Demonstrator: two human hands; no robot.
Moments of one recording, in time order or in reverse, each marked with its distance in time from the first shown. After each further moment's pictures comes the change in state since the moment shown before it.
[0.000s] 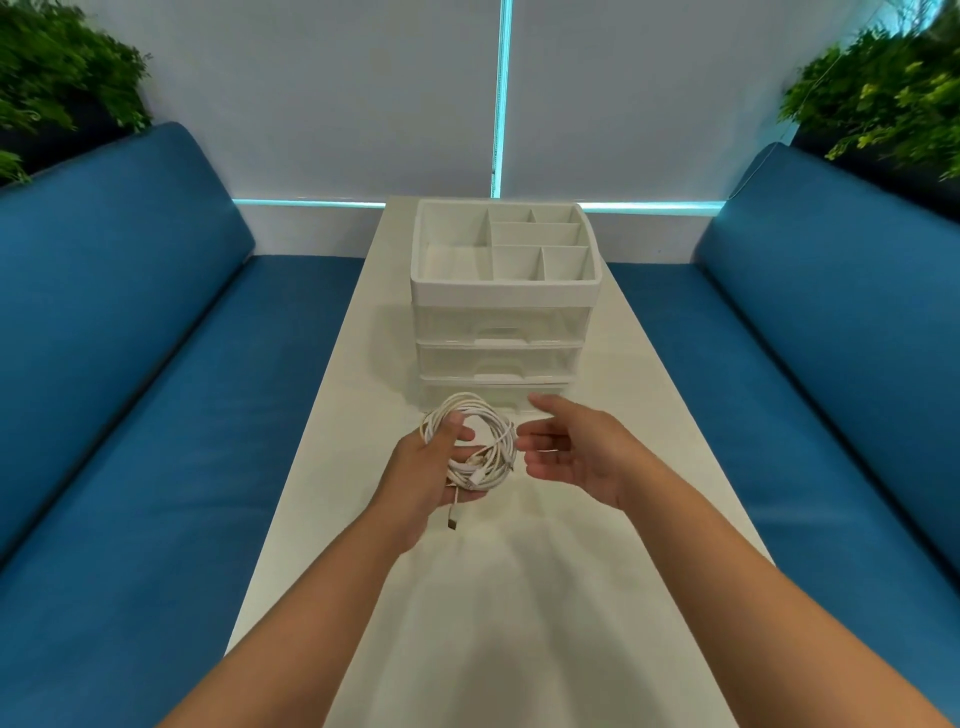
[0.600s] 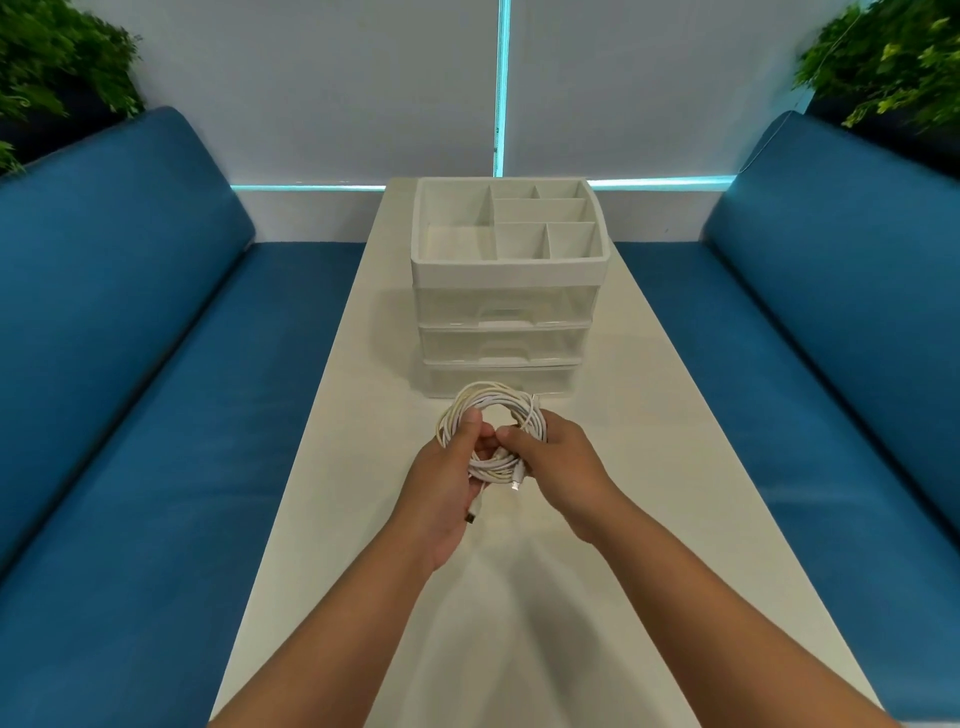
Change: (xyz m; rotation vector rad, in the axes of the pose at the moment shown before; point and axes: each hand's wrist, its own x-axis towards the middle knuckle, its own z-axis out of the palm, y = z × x) left_hand -0.020 -0.006 0.020 -0.295 -0.020 -0.024; right_hand 0.002 0.049 0.027 -0.183 0.009 -0.409
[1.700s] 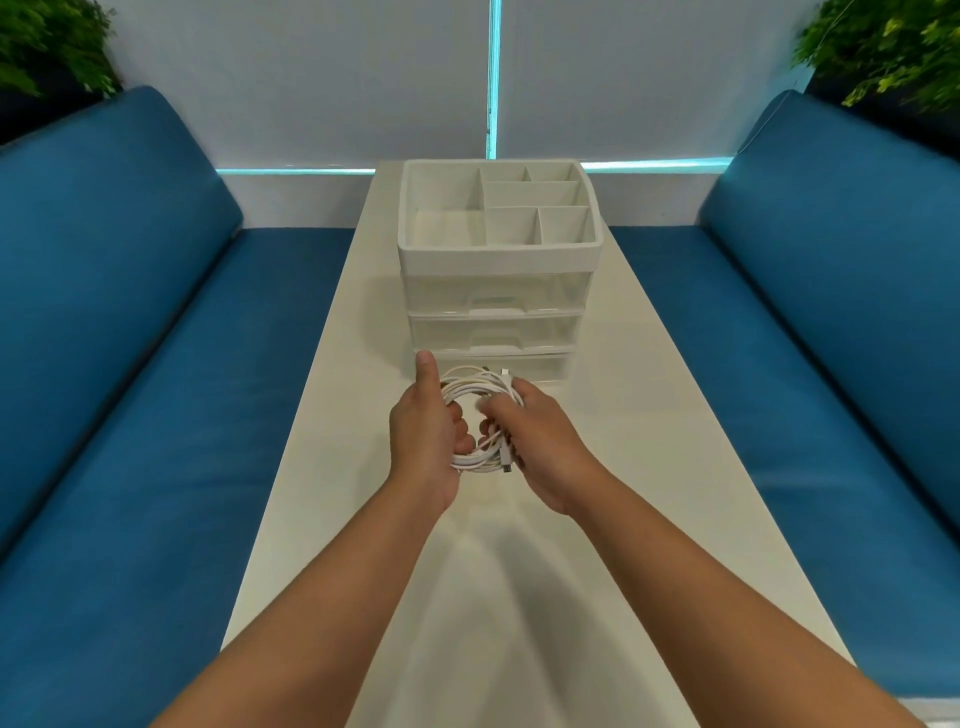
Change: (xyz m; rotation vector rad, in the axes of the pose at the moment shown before) left_hand 0.020 0.024 0.017 -0.010 0.295 0.009; right_hand 0.013 -0.011 0.010 0.168 -0.084 0.052
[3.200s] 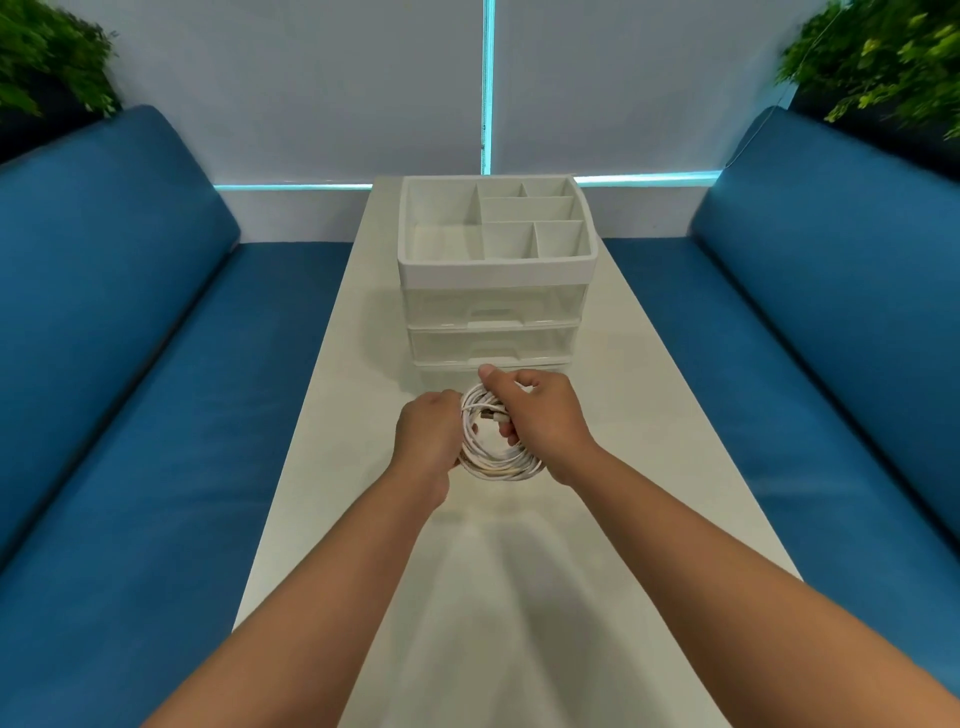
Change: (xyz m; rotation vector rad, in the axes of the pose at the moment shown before) left_hand 0.026 0.000 0.000 0.383 -0.014 0.055; right_hand 0.014 -0.021 -0.004 -0.229 0.216 -0.114
